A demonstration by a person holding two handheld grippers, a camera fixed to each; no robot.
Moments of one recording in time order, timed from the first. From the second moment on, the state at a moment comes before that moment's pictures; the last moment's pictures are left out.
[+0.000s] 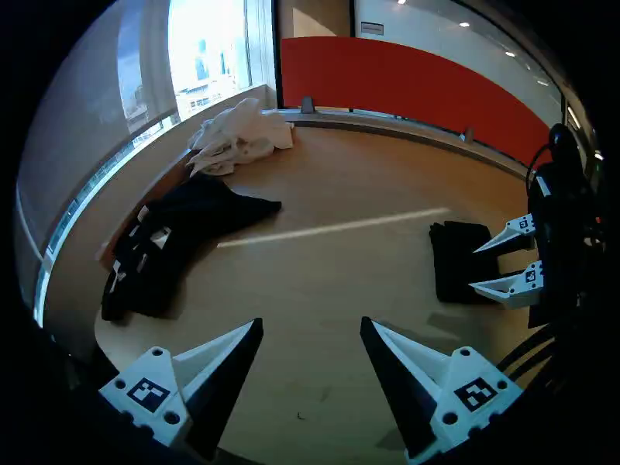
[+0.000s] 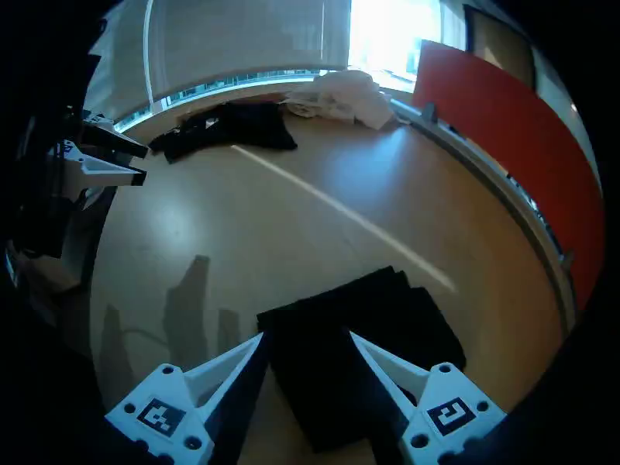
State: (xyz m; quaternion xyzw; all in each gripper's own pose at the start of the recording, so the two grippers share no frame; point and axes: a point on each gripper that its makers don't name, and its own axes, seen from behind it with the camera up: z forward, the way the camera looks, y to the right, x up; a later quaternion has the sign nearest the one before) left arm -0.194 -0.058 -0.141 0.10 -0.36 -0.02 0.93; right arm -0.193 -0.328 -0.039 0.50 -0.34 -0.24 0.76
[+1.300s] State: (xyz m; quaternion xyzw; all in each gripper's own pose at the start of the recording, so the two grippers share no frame) left arm -0.192 -0.042 -0.136 0.09 -0.36 -0.01 0.93; right arm -0.216 -0.225 -0.064 0.42 -0.38 -0.23 0.79
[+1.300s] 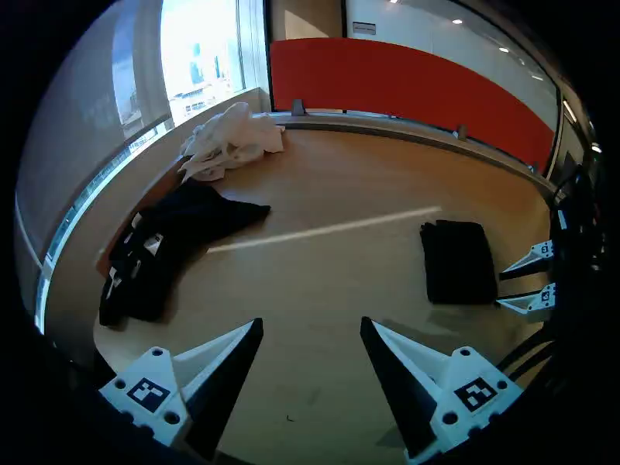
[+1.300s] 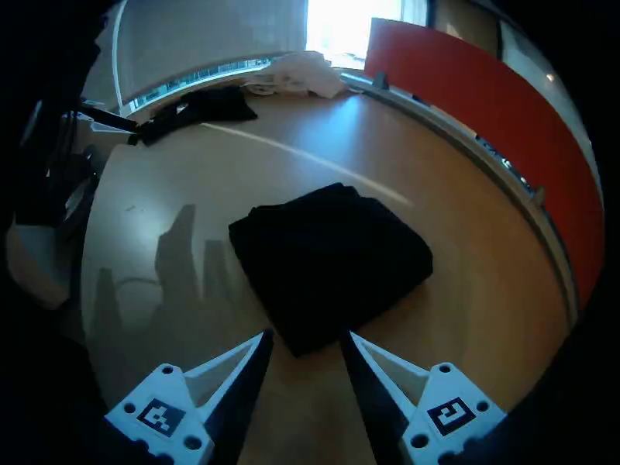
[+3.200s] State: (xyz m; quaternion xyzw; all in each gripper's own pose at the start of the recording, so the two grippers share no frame) left arm -0.187 -0.041 -0.126 0.07 -0.36 0.01 0.93; right arm -0.149 -0.223 -0.025 0.38 -0.33 -0.21 0.84
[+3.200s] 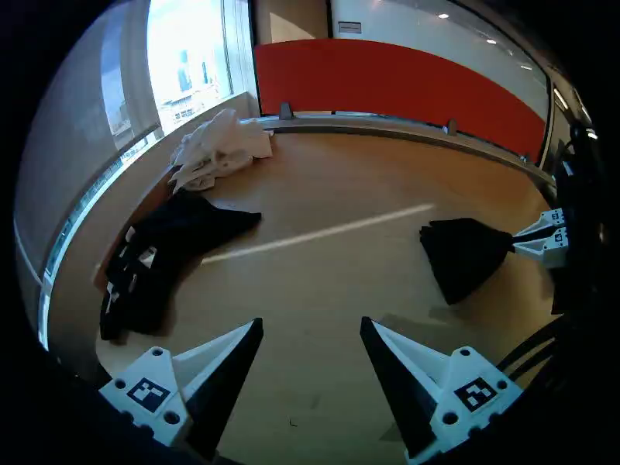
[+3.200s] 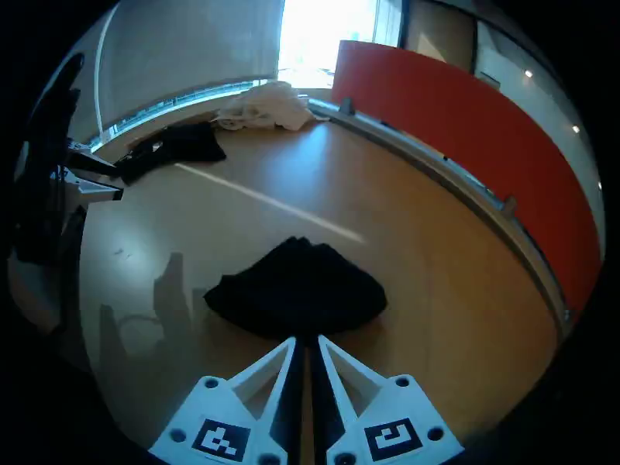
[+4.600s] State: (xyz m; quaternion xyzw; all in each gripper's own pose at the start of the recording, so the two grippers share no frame) left arm -0.165 -0.014 -0.098 0.03 -0.34 0.02 0.94; right arm -0.004 -0.139 0.032 0.32 -0.26 -0.22 0.88
